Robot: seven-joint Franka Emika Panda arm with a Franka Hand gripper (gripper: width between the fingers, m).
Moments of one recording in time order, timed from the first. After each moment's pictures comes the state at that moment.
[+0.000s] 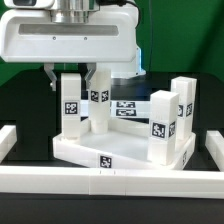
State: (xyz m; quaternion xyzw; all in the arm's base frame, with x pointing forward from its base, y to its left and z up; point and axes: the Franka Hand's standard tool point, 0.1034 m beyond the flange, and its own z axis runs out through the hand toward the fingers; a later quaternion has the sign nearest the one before) arm 0.551 -0.106 0.113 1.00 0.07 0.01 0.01
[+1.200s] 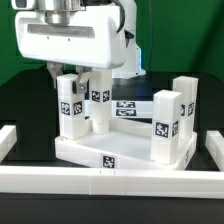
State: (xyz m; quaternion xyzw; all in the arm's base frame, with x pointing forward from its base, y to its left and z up) arm 0.553 -0.105 0.111 0.91 -0.42 0.02 -0.02
